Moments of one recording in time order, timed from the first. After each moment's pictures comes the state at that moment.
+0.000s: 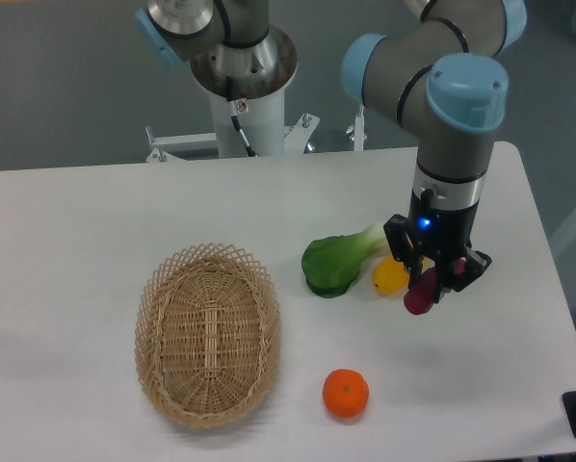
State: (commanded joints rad) arm 2.62 -1.91 -1.47 -1.05 1.41 1.31
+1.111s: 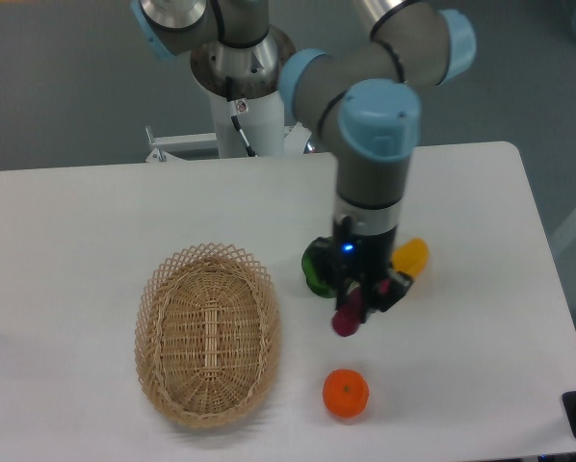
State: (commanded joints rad) arm 2.35 -1.90 -1.52 -0.98 1.43 0.86
